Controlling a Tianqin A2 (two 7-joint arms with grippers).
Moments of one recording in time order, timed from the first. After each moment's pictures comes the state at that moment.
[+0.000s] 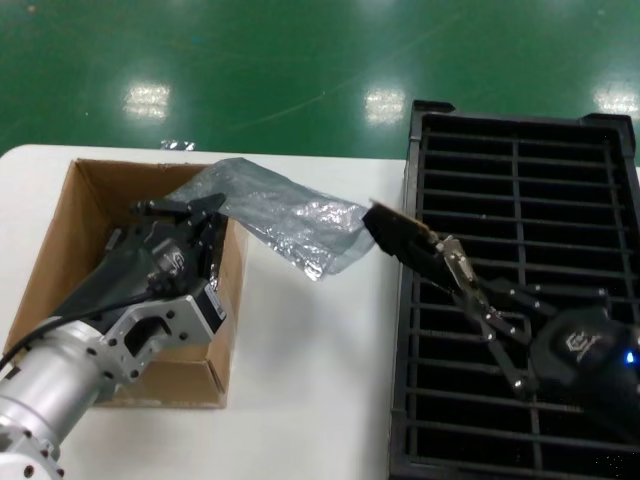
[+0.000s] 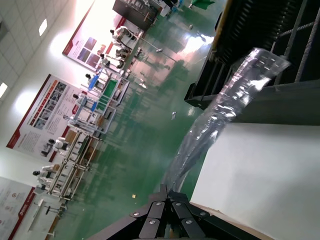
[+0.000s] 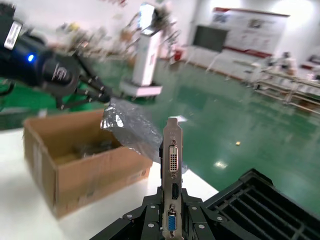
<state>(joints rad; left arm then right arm) -0.19 -0.21 1.49 -1.97 -0.65 0.65 -0.01 0.04 0.59 -1.56 2.06 1.27 -0.69 0.60</state>
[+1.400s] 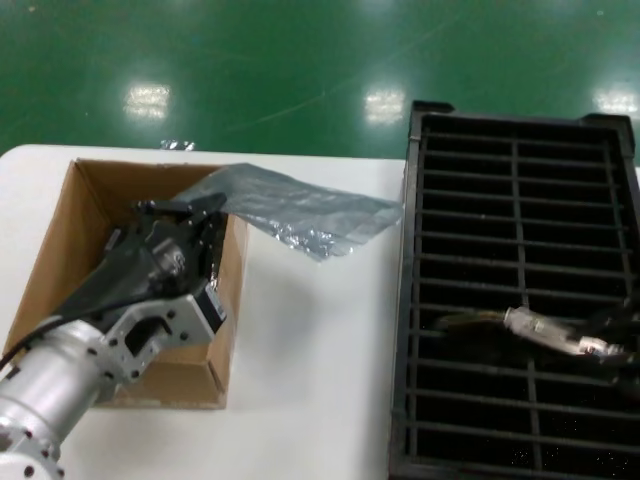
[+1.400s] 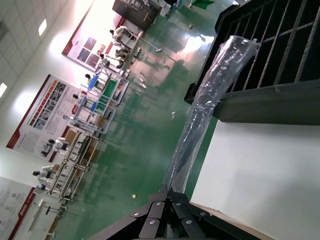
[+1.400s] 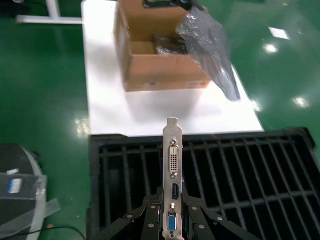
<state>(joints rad) -0.19 -0.21 1.49 -1.97 -0.65 0.65 -0.01 0.88 1.01 -1.84 2.05 1.41 -1.54 0.83</state>
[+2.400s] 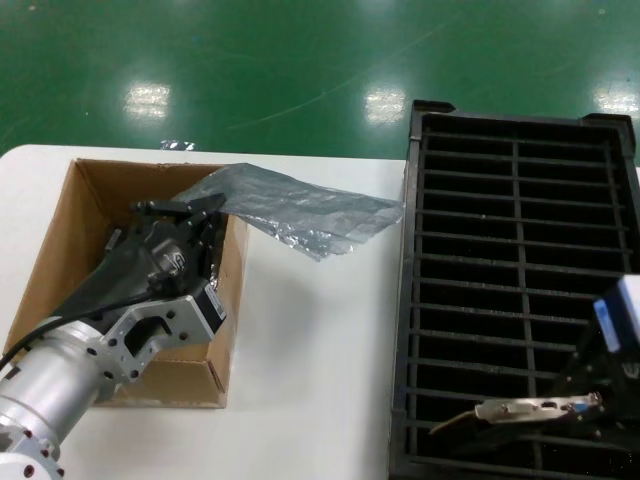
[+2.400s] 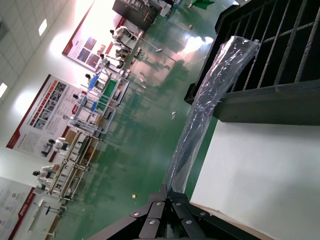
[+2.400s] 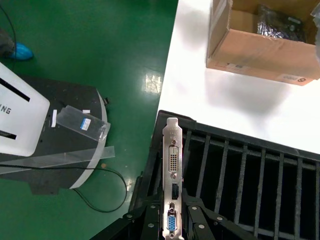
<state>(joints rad) -0.19 -0.21 1.49 -1.97 -0.65 0.65 -0.01 1.51 0.96 -2.63 1.90 1.57 -1.57 0.72</state>
